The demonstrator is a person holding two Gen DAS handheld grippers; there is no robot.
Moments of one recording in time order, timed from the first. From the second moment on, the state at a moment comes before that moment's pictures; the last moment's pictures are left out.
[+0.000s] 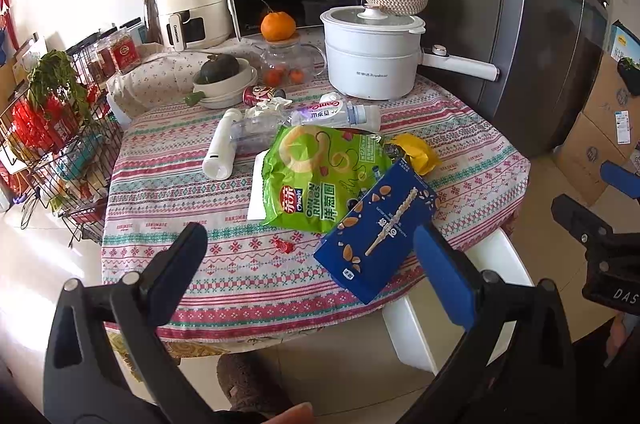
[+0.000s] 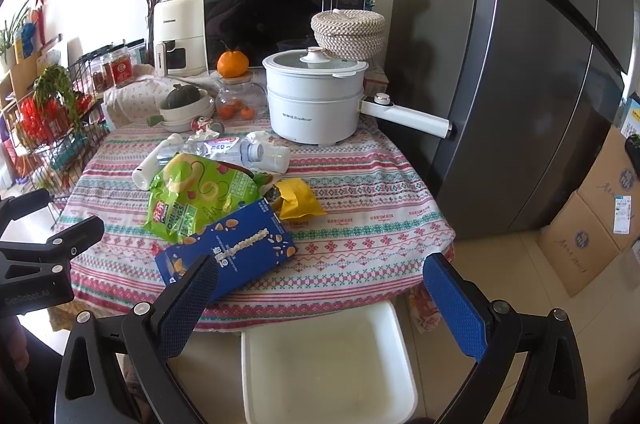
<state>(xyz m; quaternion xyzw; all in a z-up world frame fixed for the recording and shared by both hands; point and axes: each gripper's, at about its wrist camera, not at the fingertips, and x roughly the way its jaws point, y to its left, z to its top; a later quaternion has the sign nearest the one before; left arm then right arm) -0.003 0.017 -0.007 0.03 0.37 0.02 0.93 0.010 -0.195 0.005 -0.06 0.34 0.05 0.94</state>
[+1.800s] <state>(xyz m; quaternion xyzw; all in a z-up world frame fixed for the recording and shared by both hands) 0.003 0.021 -0.007 0.02 0.39 -0.05 0.92 0.010 -0.196 -0.003 -0.08 0.36 0.05 0.93</state>
